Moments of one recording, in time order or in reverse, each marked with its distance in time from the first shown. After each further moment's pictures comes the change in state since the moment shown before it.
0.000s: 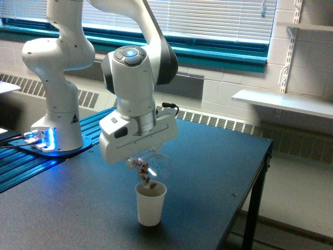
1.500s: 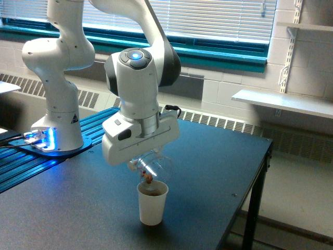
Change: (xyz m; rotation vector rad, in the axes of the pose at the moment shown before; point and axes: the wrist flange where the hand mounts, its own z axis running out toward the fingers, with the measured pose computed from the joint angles) arm 0.001 -0.007 0.004 -0.029 -0.010 -0.020
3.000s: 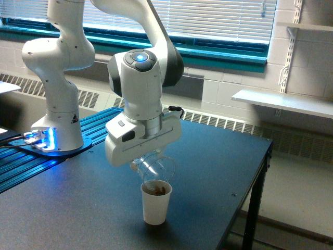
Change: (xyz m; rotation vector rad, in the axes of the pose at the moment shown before) arm 0.000 -0.007 0.001 -0.019 -0.017 -0.016
